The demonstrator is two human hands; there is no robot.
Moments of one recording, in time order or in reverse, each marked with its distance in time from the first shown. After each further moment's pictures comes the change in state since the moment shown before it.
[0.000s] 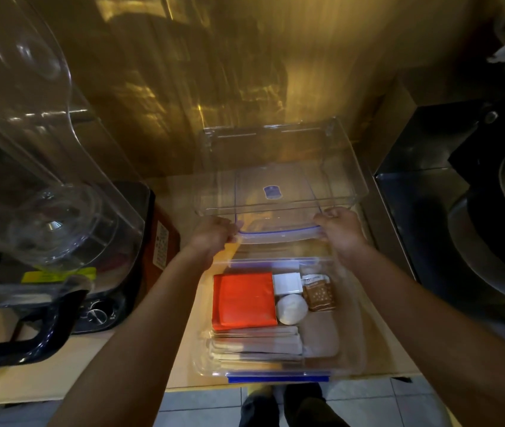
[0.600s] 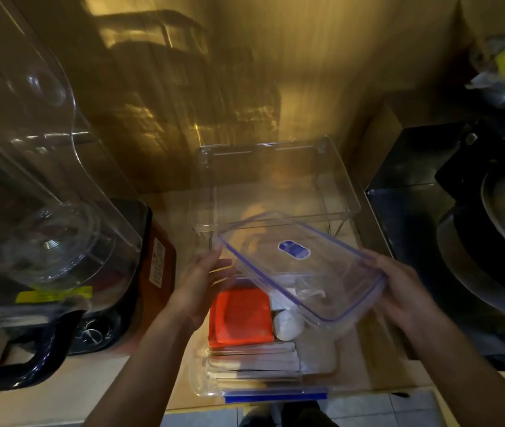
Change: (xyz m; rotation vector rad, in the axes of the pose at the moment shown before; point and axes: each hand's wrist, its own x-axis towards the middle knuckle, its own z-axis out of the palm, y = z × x) left_hand -0.059 -0.015 0.000 -0.559 -0.033 -0.075; right_hand -0.062 0.017 -0.080 0.497 -0.052 0.119
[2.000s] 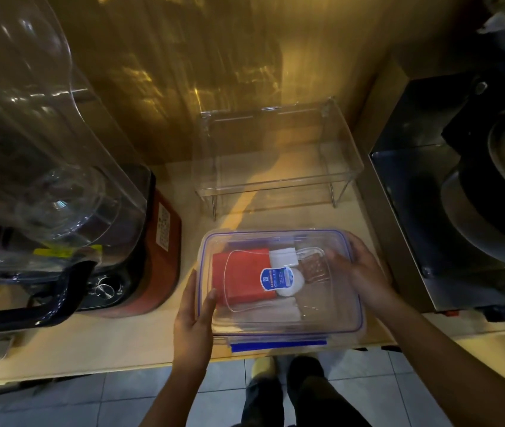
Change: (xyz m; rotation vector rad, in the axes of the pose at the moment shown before) left_hand -0.062 -0.116 -0.045 0.302 0.265 0.324; right_hand -0.005 0.071 -0.002 -0.468 -0.177 -0.196
